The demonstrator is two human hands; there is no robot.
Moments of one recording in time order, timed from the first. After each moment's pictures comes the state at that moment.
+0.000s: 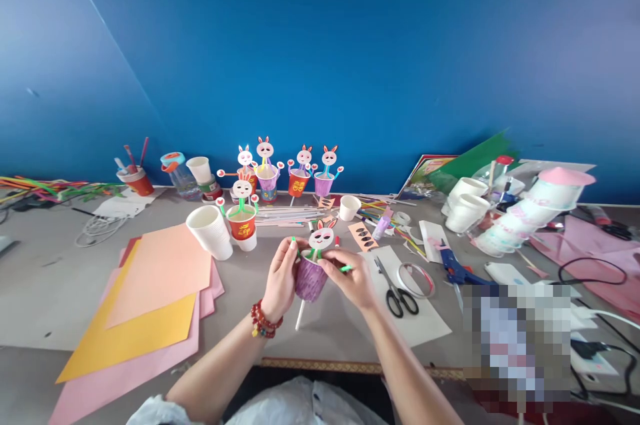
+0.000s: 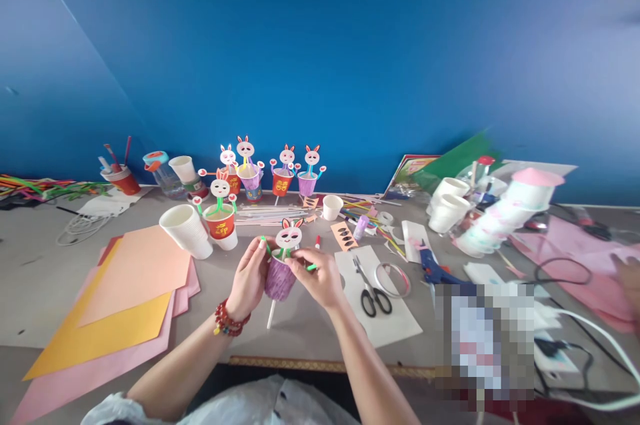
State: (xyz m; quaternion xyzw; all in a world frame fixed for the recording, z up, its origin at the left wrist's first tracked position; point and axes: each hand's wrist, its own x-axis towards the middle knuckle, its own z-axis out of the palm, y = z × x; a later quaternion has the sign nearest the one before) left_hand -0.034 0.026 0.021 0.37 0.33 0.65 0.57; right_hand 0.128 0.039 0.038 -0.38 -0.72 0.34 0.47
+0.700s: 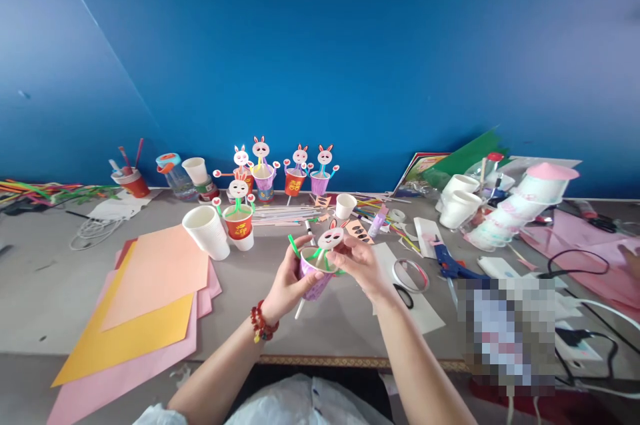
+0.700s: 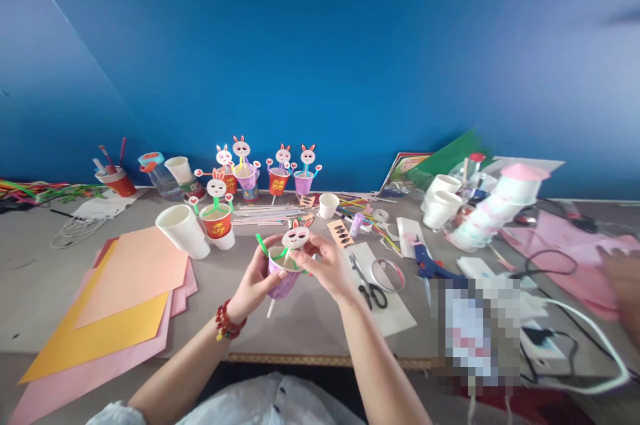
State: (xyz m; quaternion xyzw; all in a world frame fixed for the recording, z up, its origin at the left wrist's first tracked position) left_hand -0.037 0.015 0.018 0.57 0.30 0.54 0.54; right_hand 0.145 0.040 0.062 -0.36 -0.66 0.46 0.47
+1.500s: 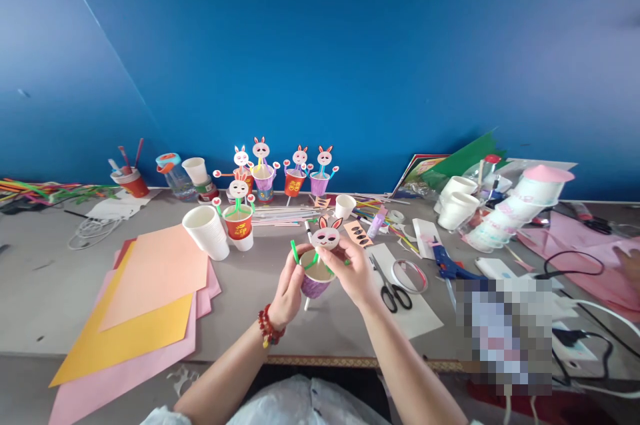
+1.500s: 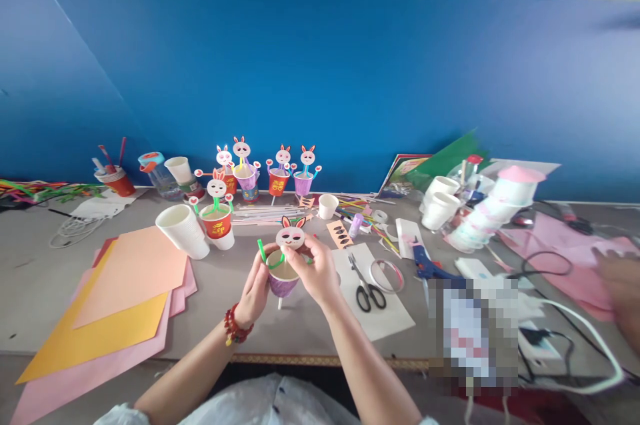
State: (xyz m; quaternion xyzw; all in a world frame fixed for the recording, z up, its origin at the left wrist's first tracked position) left_hand -0.029 0.013 -0.009 0.57 0.30 0.63 0.44; right_hand 0.118 0.027 0.071 -0.40 -0.65 0.39 0.52
